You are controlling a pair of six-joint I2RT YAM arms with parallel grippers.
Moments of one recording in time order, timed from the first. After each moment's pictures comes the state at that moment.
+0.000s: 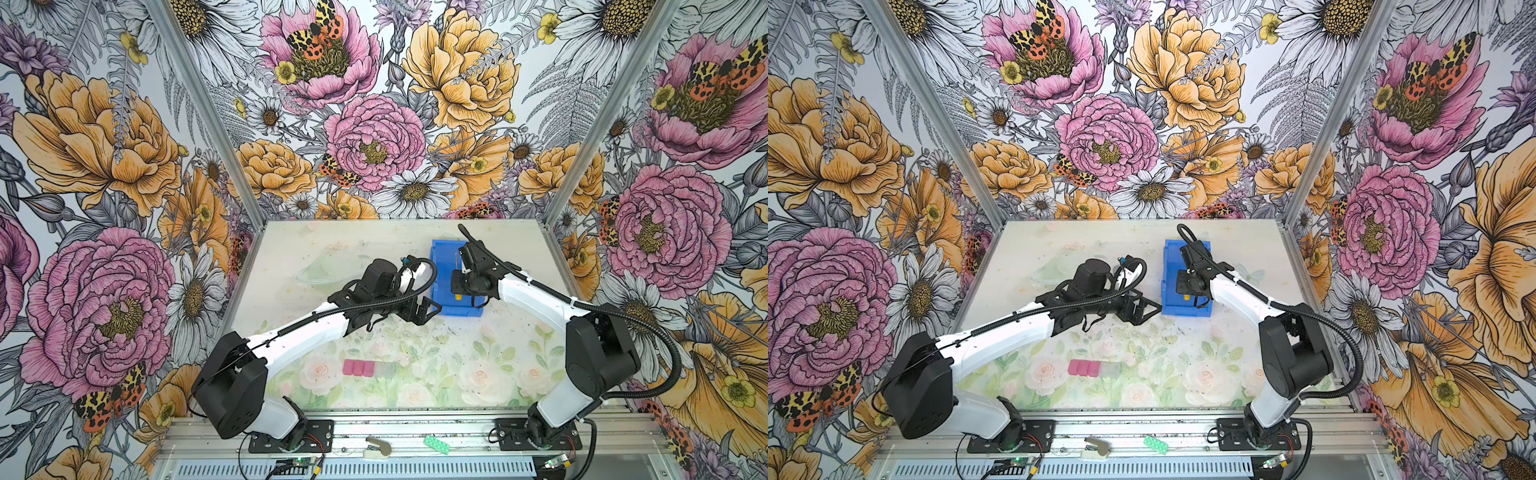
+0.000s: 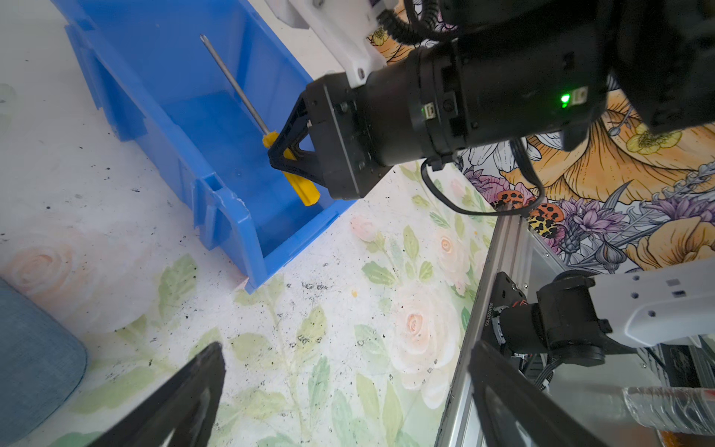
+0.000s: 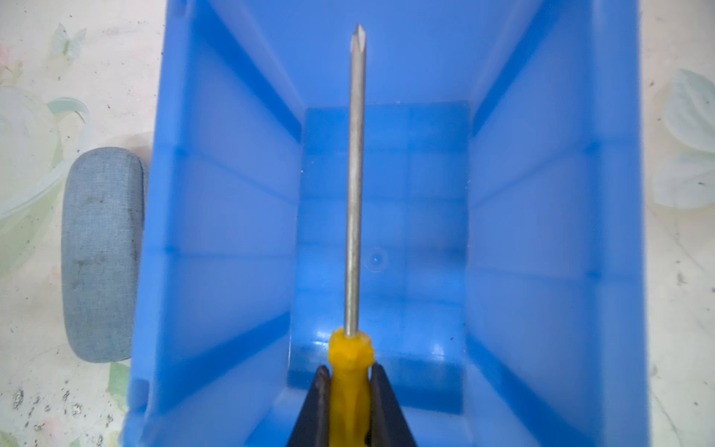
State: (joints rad) left arm -0.75 1.45 1.00 -0.11 0.39 -0.32; right arm 0.40 1.66 1.17 -0.53 0.05 0.45
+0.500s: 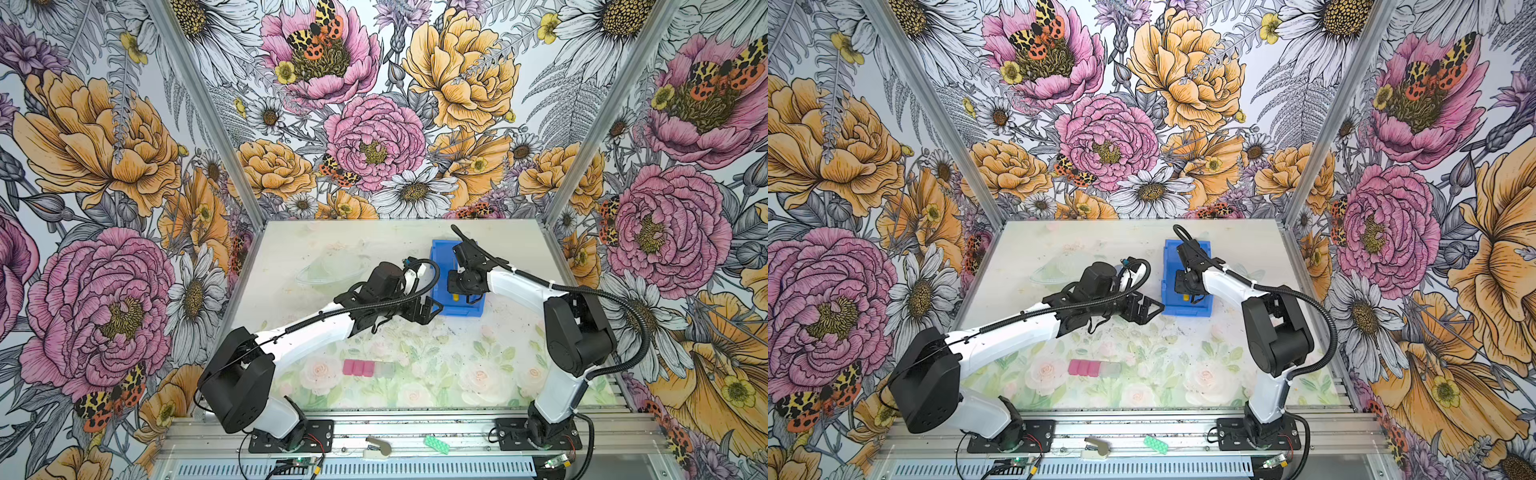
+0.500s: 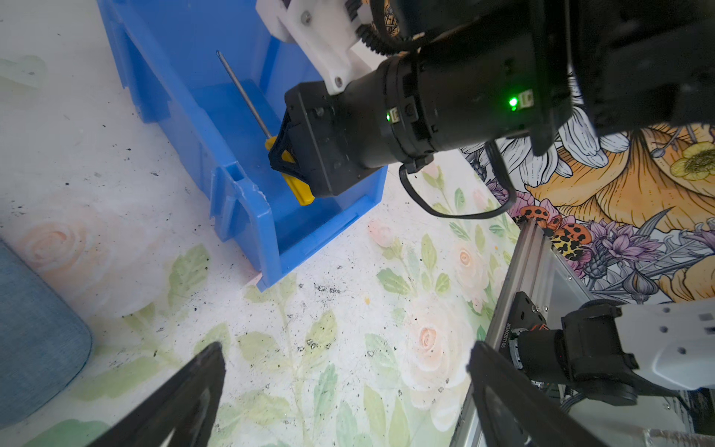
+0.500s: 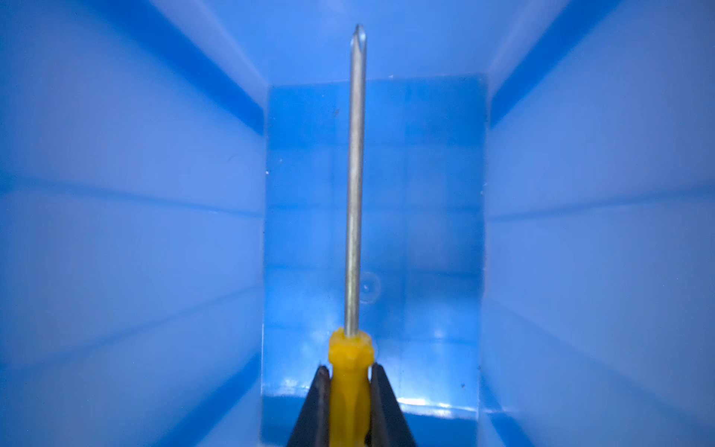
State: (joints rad) left arm -0.77 1.48 0.99 -0.08 0.31 -0.38; right arm 0.38 1.81 1.24 -0.53 0.04 0.45
